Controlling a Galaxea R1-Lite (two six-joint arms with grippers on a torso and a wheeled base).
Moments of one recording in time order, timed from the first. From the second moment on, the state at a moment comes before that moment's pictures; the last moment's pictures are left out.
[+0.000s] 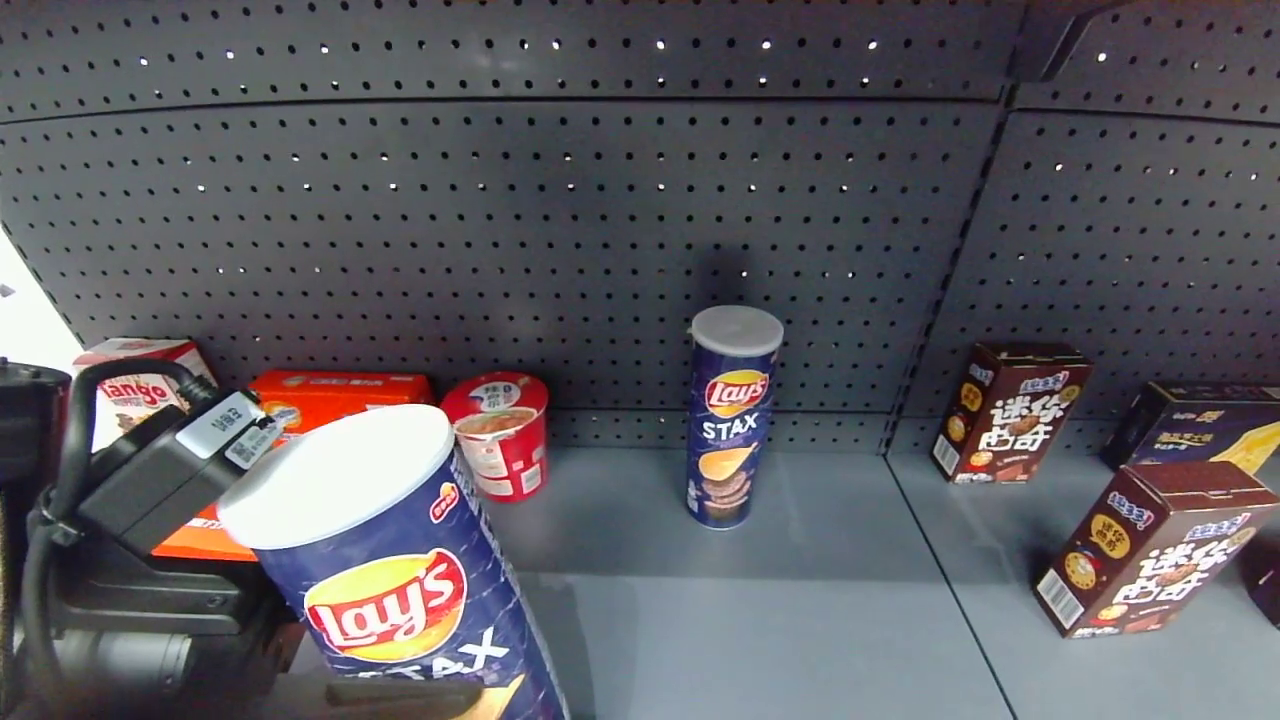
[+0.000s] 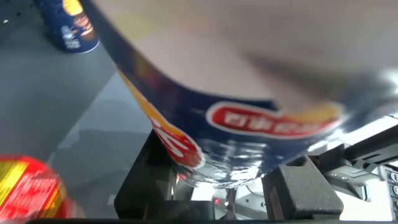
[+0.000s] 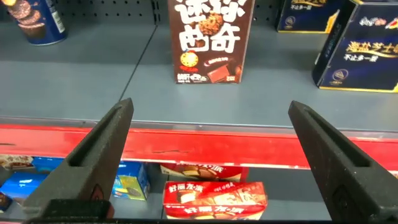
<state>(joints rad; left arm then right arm) -0.35 1.24 -0.64 -0.08 -0.91 0.21 0.00 0.00 0.00 0.00 0.02 0.00</state>
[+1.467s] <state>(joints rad) -0.44 1.26 -0.63 -0.07 -0.88 0.20 0.55 0.95 -0.67 -0.14 0.17 -0.19</state>
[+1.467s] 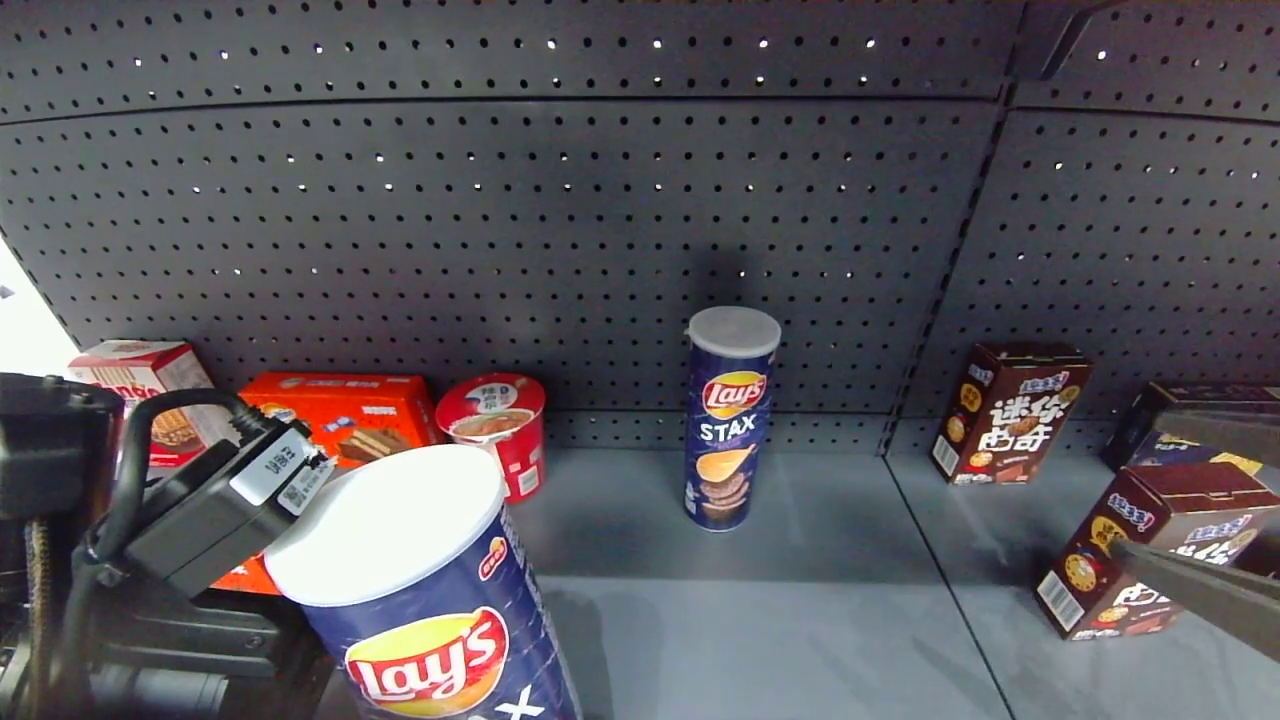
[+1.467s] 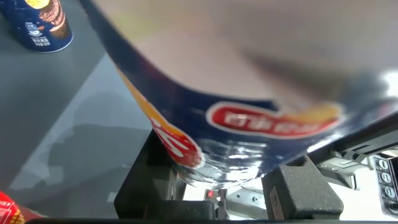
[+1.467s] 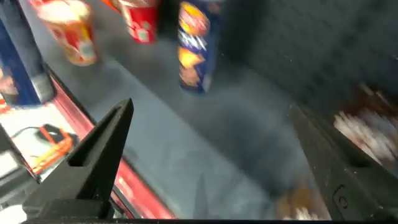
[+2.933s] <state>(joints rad) -0.44 1.22 -0.60 -0.07 -0.89 0.20 0.52 1.59 -0.90 -0.43 0.53 -0.31</state>
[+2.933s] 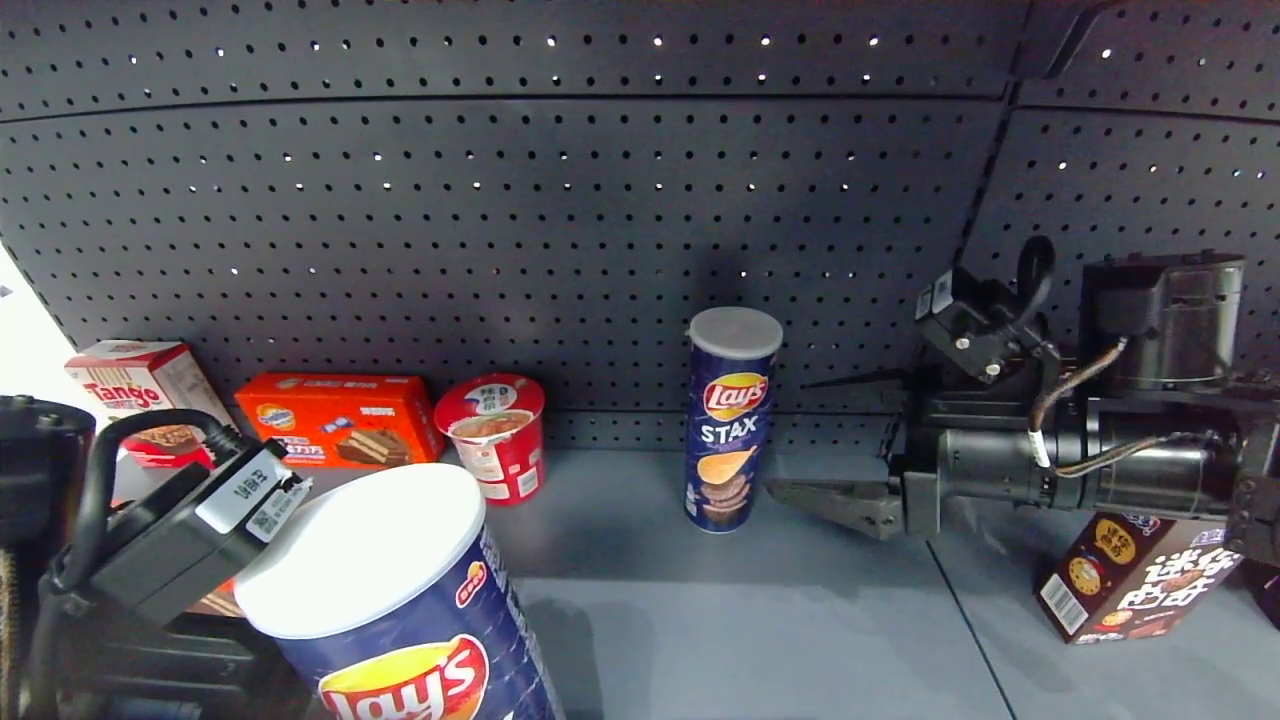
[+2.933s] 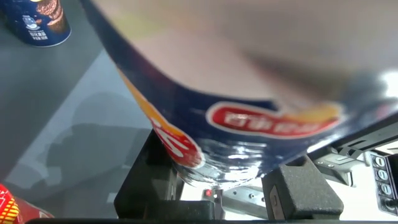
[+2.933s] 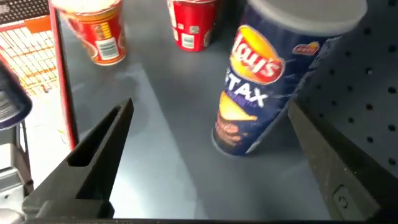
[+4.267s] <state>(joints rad) -0.43 1.23 -0.60 -0.07 -0.89 0.20 0.44 1.90 -1.08 -0.49 0.64 -0.35</state>
